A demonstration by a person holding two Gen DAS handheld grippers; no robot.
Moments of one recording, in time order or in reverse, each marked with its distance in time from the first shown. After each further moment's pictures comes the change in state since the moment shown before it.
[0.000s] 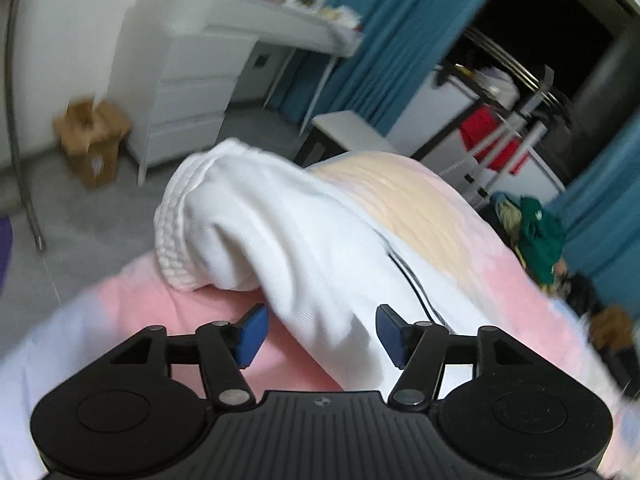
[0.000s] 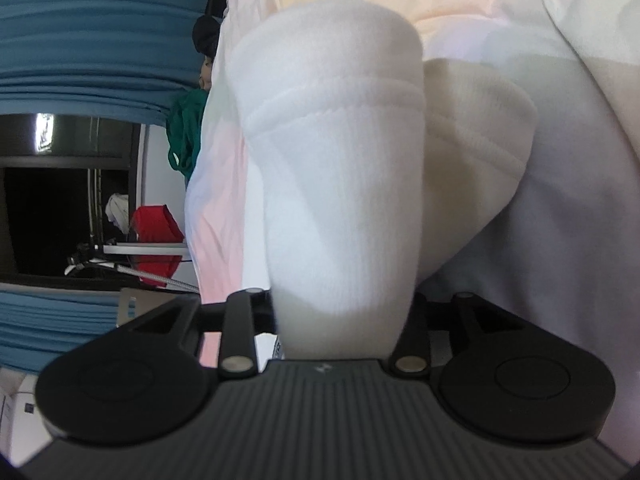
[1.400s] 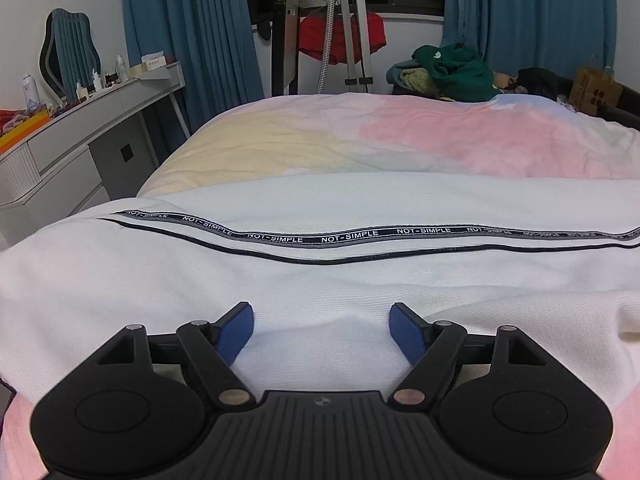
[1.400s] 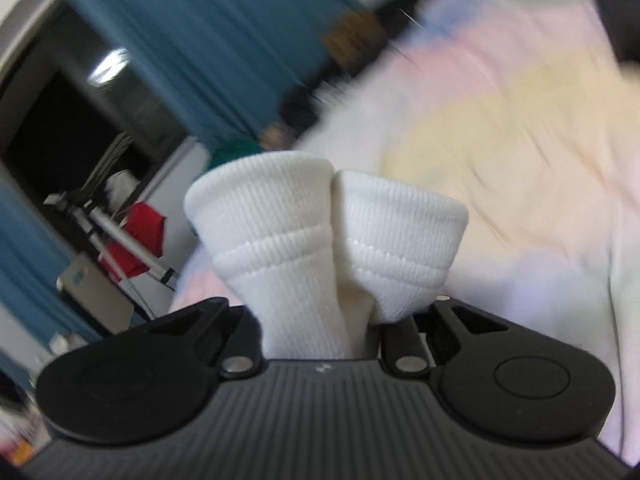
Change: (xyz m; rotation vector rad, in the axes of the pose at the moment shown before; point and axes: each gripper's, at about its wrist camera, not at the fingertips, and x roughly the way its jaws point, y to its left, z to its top) left arm 0.094 -0.177 -0.119 0.700 0.020 0.010; right arm -0.041 0.105 -0.029 -0.680 -0.404 -0.029
